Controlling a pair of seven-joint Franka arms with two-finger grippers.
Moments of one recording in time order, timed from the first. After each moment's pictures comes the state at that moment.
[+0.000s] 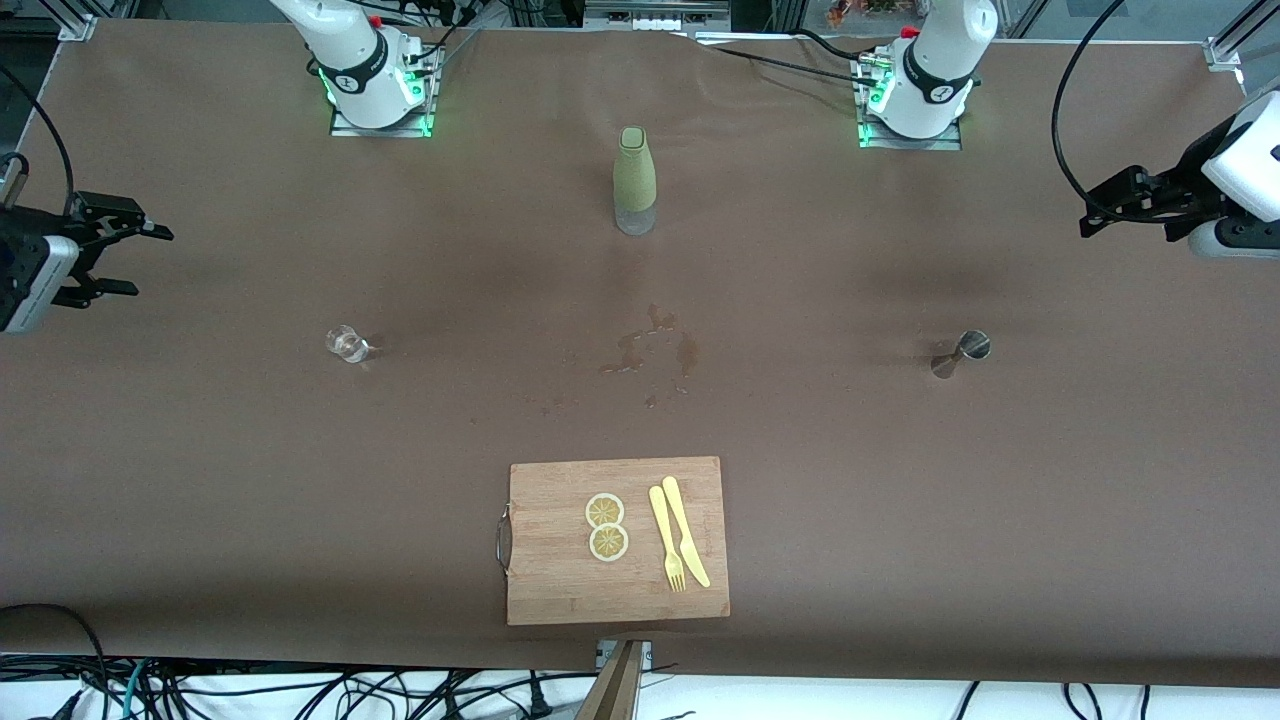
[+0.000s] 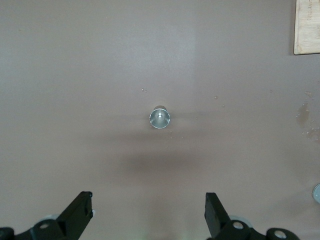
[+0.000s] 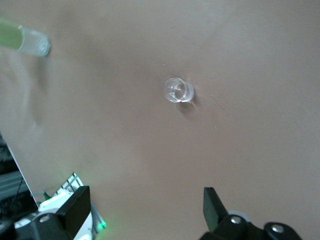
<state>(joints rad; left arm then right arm) 0.04 -0.06 -0.03 -1.69 -0.02 1.55 0.03 -0.17 0.22 -0.16 -1.73 0.28 1.53 -1.24</state>
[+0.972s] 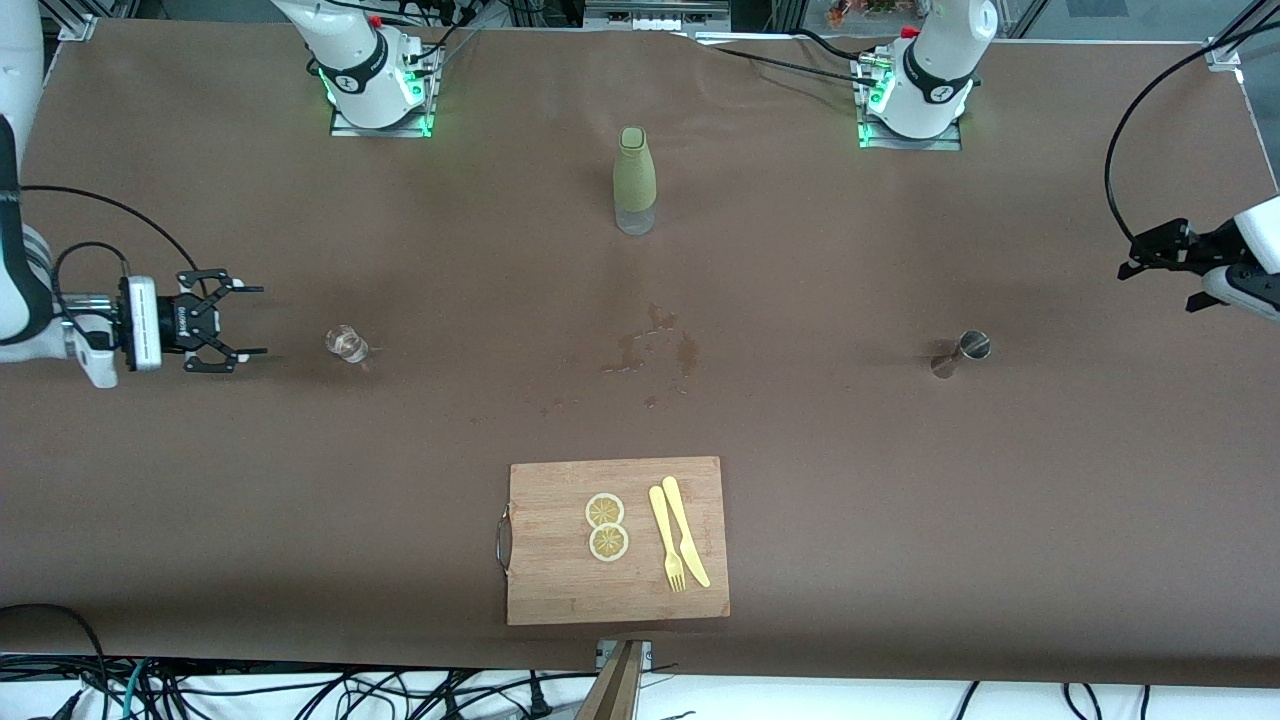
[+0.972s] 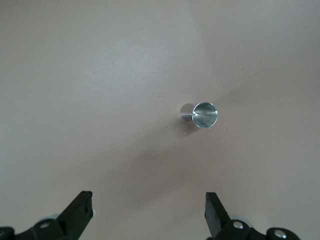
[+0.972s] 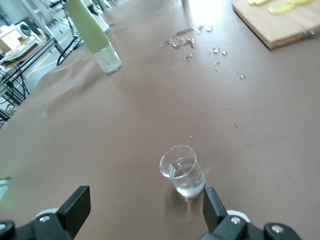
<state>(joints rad) 0.21 0.04 0.09 -1.94 -0.15 1.88 0.83 -0.28 0.65 -0.16 -1.73 0.75 1.53 -2.23</state>
